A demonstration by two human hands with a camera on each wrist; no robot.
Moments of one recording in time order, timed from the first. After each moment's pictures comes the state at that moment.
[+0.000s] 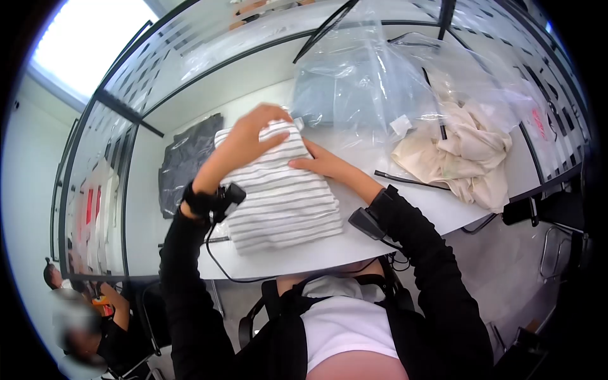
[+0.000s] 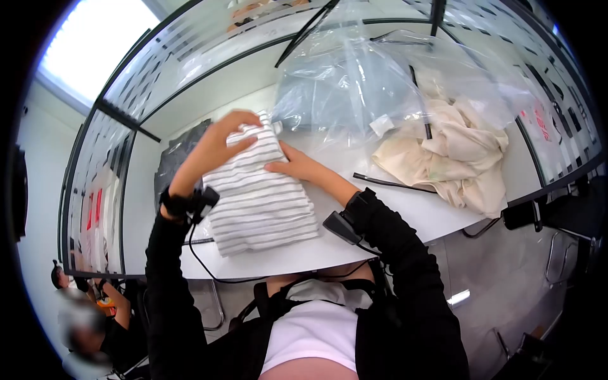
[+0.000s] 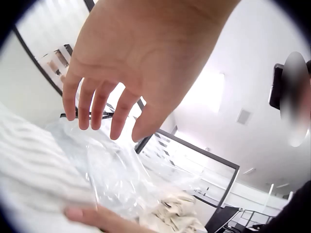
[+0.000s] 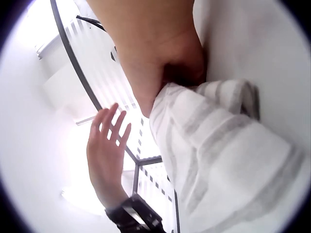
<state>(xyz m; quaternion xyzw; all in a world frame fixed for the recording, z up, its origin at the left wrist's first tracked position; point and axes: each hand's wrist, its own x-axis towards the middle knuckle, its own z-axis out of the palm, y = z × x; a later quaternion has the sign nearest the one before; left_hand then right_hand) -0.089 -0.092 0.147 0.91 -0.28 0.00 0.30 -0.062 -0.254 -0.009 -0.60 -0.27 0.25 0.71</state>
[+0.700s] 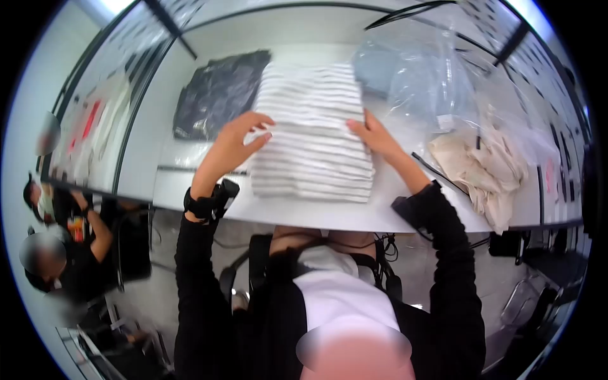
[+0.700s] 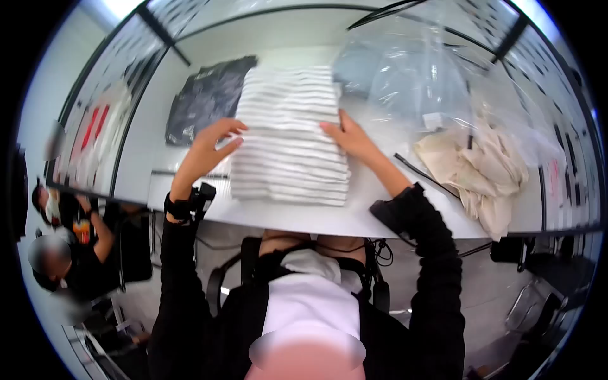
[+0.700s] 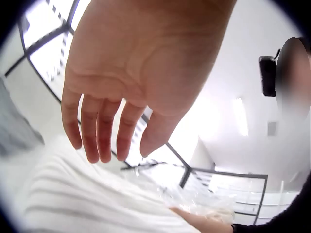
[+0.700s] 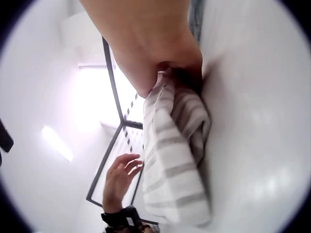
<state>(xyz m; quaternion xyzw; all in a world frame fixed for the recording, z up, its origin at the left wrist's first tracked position) -0.221 -0.002 0.099 0.92 -0.09 0.05 0.37 -0.090 -0.270 -0.008 -0.71 -0.22 0.22 0.63</state>
